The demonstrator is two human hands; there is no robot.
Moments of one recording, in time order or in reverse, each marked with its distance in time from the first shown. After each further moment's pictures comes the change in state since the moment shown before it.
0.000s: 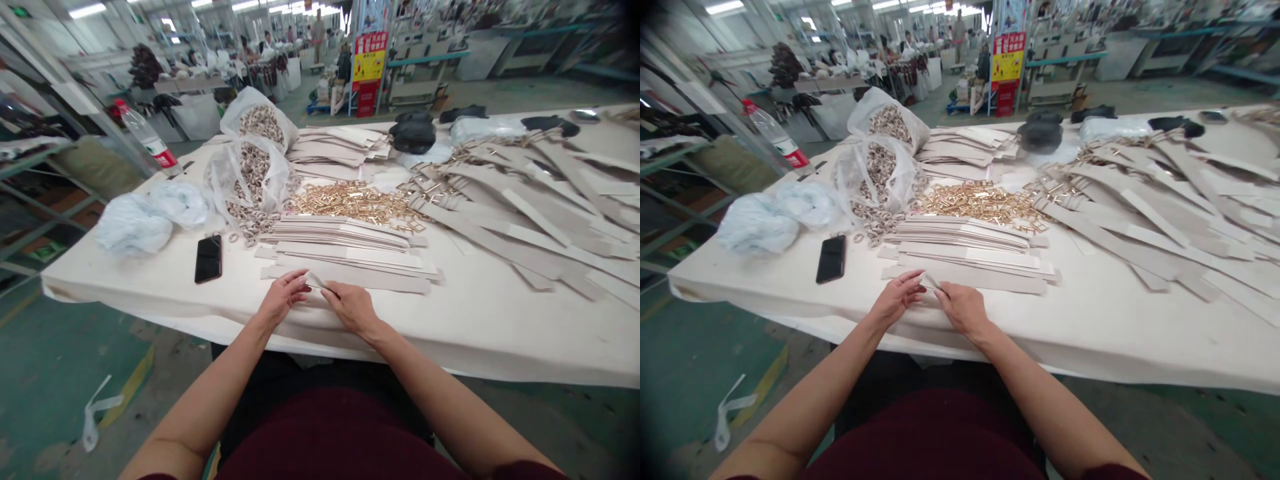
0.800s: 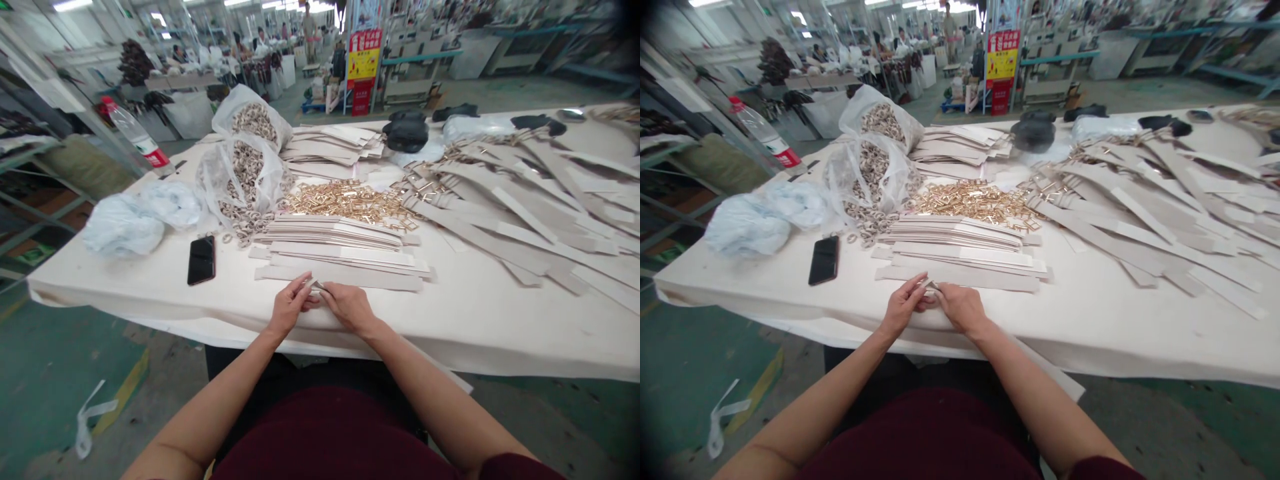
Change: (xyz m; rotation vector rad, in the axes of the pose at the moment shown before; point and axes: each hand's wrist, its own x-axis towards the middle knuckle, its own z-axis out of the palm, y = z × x) left_hand -0.012 -0.026 0.026 0.380 0.060 0.214; right_hand -0.001 0.010 0.003 -0.200 -0.075 -0.060
